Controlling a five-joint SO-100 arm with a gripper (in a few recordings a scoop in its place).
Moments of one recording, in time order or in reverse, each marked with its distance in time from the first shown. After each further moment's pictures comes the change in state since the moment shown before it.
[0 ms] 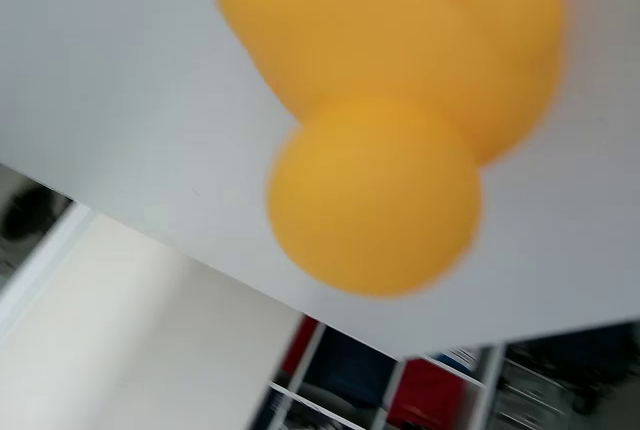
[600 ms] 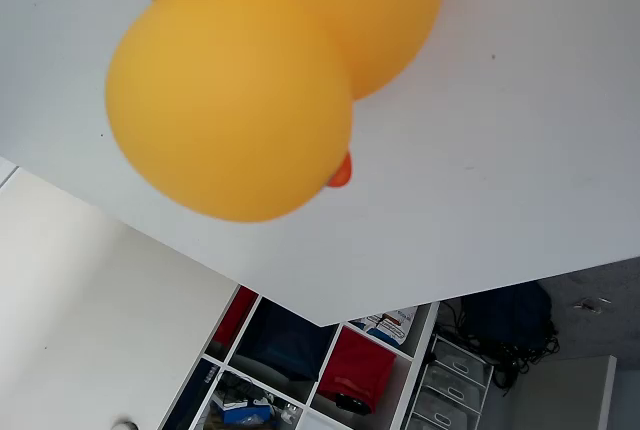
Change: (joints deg) arm -5.9 -0.2 0.0 0.1 0.6
